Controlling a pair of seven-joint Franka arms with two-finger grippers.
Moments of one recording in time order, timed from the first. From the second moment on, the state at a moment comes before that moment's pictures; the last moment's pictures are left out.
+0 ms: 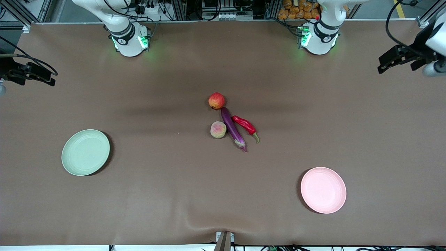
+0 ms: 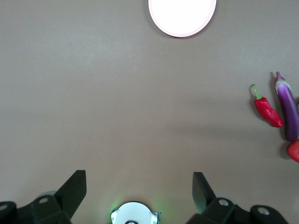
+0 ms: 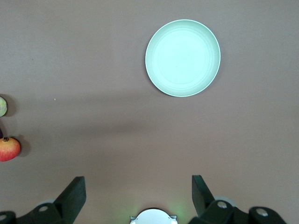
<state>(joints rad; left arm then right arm) 0.06 -0.07 -0.15 -1.57 0.00 1.42 -0.17 -0.06 -0.02 0.00 -1.55 0.02 1.41 0.00</state>
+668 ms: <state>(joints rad) -0.13 0.39 -0.30 -1.63 0.00 1.92 -0.66 -0.03 0.09 0.01 -1.56 0.10 1.47 0.00</state>
